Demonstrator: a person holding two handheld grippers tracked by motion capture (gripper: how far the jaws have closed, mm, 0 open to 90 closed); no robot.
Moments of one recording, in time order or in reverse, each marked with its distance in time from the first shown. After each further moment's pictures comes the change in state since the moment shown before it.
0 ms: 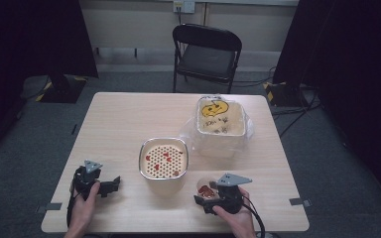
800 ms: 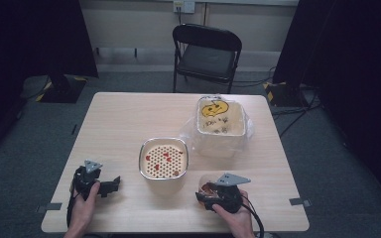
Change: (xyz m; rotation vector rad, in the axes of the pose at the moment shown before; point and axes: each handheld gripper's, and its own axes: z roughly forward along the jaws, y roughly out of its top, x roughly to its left) left arm 0.000 0.000 0.000 0.000 0.001 0.000; right arm -0.003 -0.002 0.005 0.010 -0.036 -0.011
